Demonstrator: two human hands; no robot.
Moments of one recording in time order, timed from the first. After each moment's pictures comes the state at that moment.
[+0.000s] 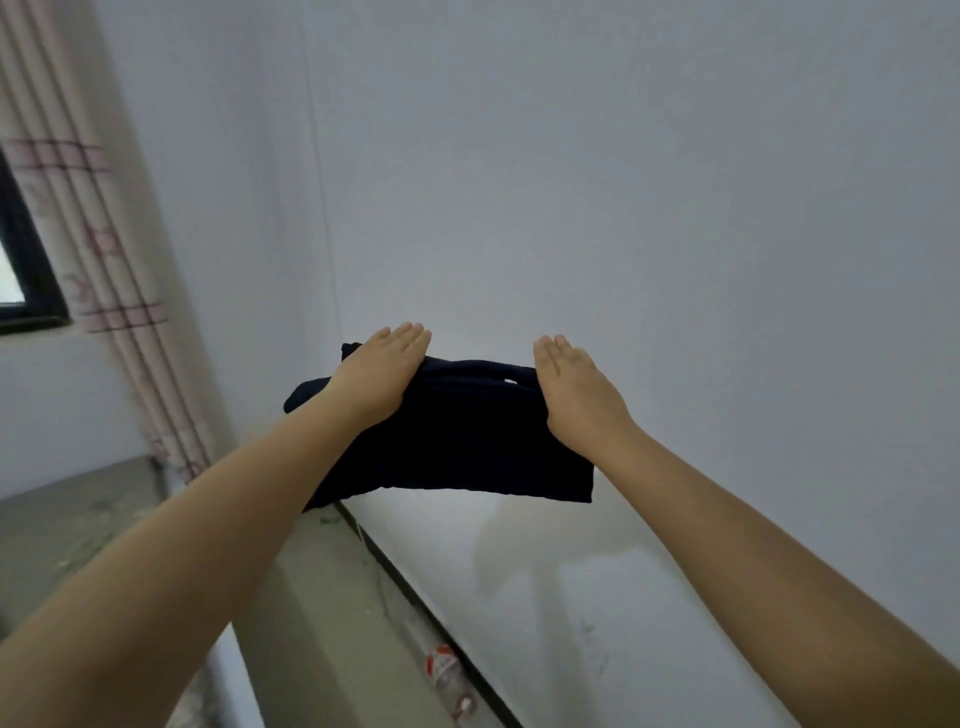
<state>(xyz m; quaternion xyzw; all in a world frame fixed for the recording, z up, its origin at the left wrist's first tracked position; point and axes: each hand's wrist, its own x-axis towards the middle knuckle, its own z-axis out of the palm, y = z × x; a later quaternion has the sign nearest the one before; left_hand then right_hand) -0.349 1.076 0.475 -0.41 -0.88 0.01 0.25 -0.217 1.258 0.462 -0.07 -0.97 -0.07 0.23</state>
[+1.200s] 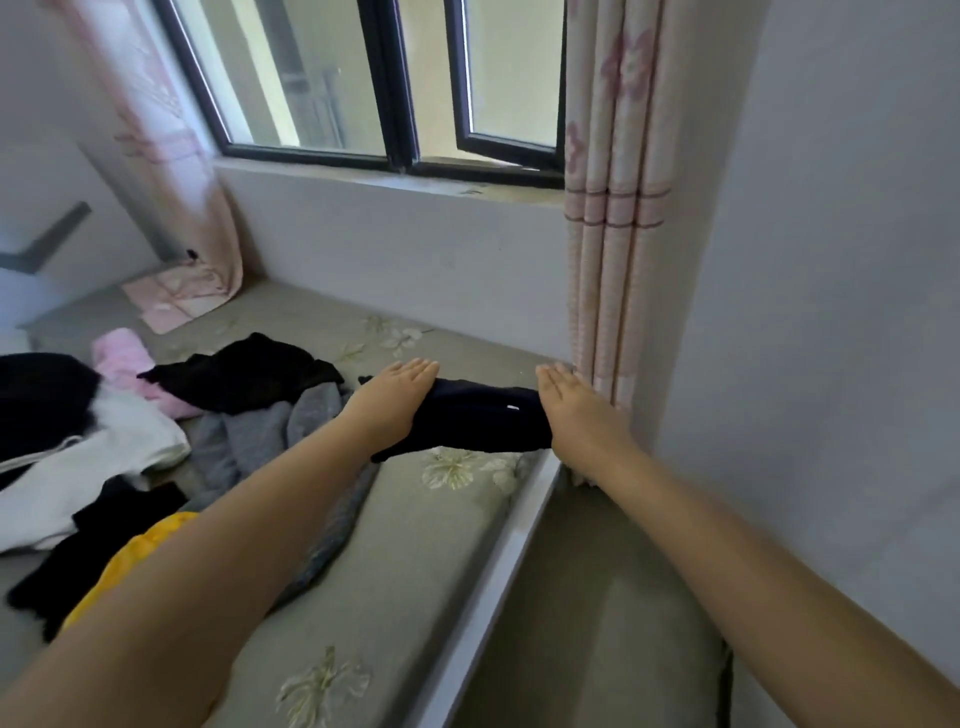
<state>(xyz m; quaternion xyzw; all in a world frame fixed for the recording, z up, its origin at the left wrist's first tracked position) -0.875 0.746 0.319 0.16 -0.99 0.04 -0.01 -0.997 0.941 0.304 0.52 -0.85 0.09 0.06</state>
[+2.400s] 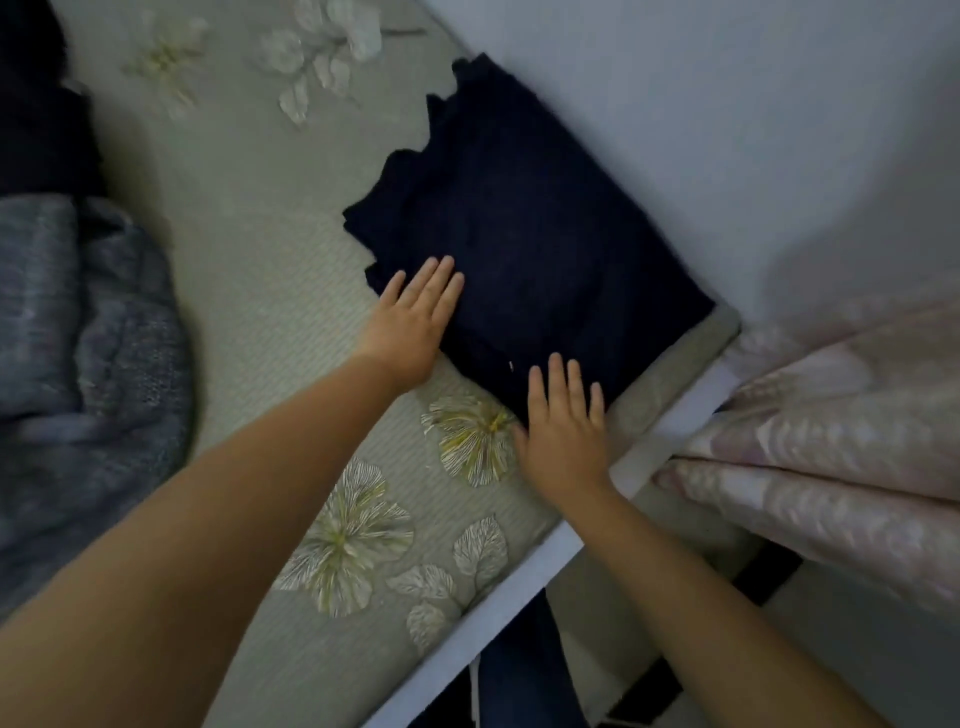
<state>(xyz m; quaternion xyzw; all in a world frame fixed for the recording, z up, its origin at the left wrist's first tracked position) -1.250 0.439 -0.094 0.28 -0.93 -0.02 -0.24 -1.349 0.610 -0.094 0.50 -0.81 -0.07 -0.28</state>
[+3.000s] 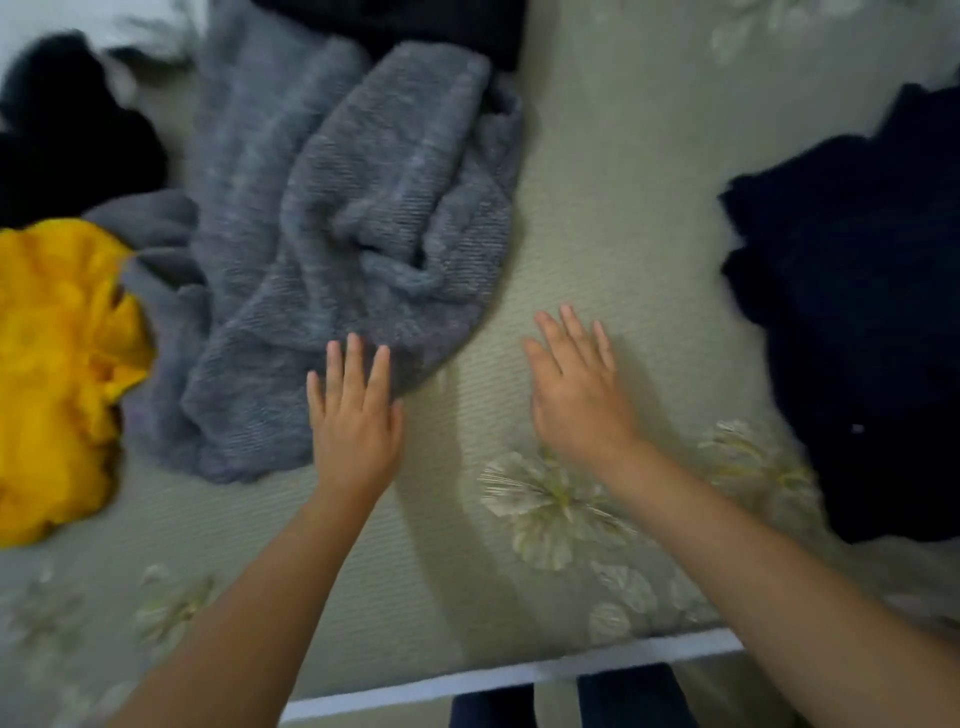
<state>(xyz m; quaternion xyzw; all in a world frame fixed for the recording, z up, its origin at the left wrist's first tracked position) -0.962 0.525 -0.072 0.72 -0.69 -0.08 -0.03 -1.162 0.499 -0.075 0.79 -0.58 0.10 -0.17</state>
